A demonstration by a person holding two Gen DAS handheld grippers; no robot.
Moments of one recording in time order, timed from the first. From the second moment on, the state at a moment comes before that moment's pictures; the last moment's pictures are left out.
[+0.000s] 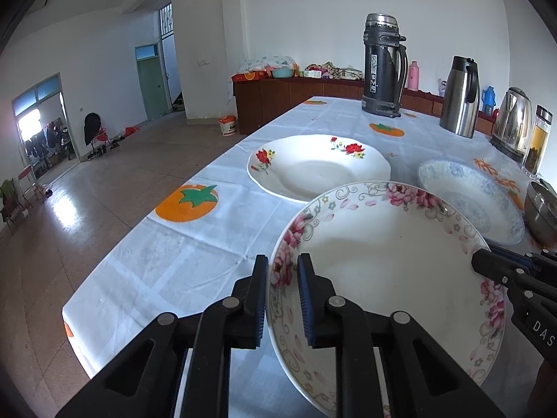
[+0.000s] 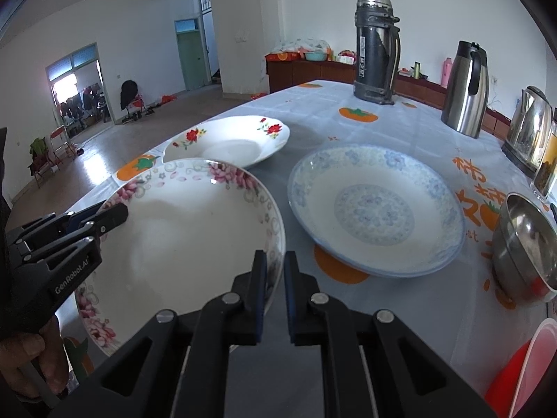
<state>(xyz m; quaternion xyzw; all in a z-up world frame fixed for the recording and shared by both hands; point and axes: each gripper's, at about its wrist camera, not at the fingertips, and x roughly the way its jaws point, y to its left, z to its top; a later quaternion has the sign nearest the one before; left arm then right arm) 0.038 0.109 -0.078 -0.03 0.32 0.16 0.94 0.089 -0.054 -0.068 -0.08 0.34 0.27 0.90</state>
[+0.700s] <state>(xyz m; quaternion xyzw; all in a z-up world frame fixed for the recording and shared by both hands) 0.055 0.123 -0.053 -0.04 0.28 0.21 0.94 0.116 -0.033 -0.047 -0.11 0.30 0.31 0.90</state>
